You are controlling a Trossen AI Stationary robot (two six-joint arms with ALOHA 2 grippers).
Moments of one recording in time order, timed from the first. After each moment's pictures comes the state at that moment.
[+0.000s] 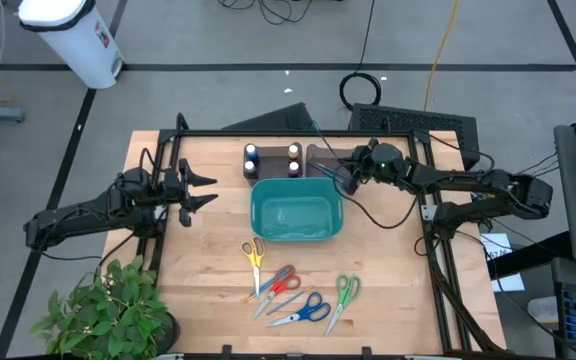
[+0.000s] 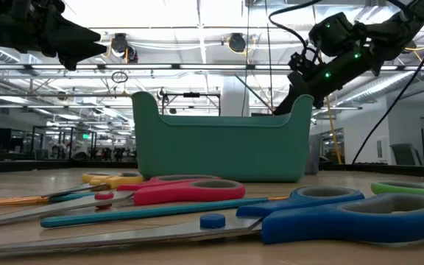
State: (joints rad) left arm 0.29 0.25 0.26 -0.02 0.16 0.00; right arm -0.48 1.19 0.52 0.25 0.10 0.01
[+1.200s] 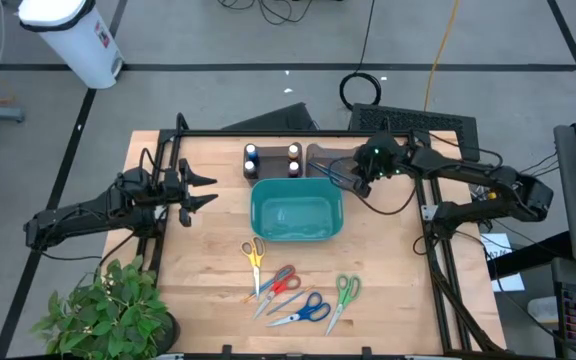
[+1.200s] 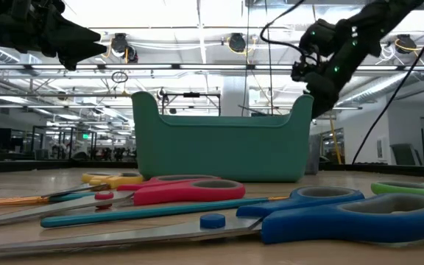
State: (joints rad) left arm 0.29 0.25 0.26 -0.02 0.16 0.00; right arm -0.57 1.19 0.73 -0.39 -0.08 -0.06
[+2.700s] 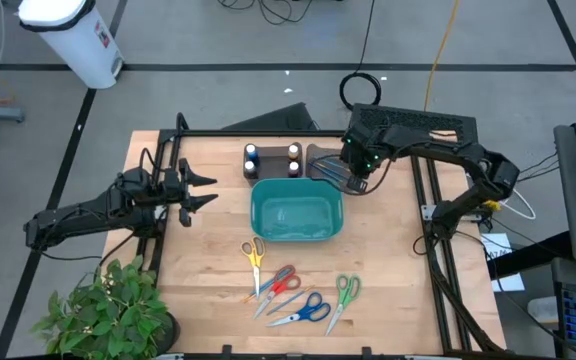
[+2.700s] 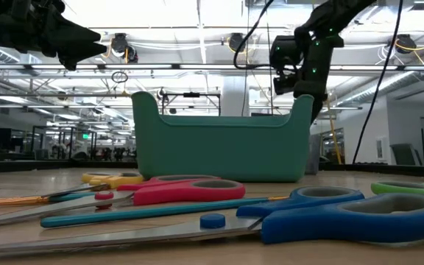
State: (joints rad) left arm 0.29 0.25 0.26 -0.03 0.16 0.00; right arm -0.57 1.52 1.10 -0.86 -0.02 -0.16
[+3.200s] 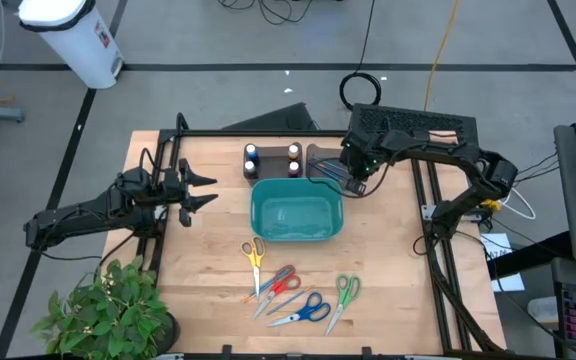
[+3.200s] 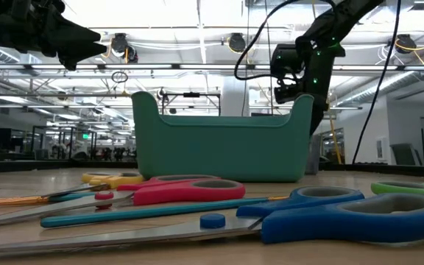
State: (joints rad) left arm 0.29 0.25 0.26 -0.02 0.16 0.00; right arm -0.57 1.53 1.03 -0.77 0.00 -0.14
